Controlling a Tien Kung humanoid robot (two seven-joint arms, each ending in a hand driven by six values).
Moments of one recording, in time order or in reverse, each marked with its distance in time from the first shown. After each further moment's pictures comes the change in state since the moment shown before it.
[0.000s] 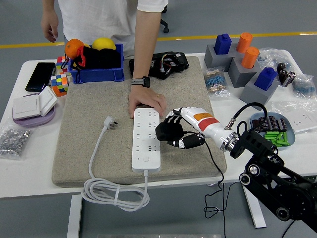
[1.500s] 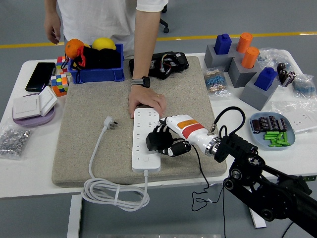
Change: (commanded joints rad) left arm 0.003 0.004 -0.002 0.000 0.015 -0.004 0.001; right arm 0.061 0.055 -0.113 -0.100 -0.054 -0.033 -0.068
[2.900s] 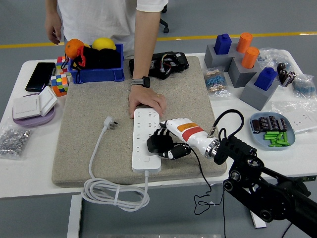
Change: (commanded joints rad) left arm 0.001 -0.002 -0.005 0.000 -0.004 0.002 -0.003; right arm -0.006 0.008 -0.008 -0.026 0.010 0.011 0.015
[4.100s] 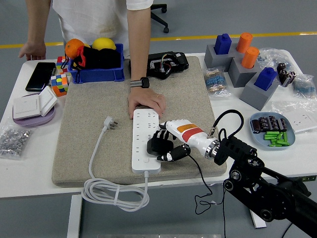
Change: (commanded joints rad) left arm -0.002 0.000 -0.003 0.000 0.005 -0.002 0.001; right arm 0.003 0.000 0.004 -0.006 0.018 0.011 0.017
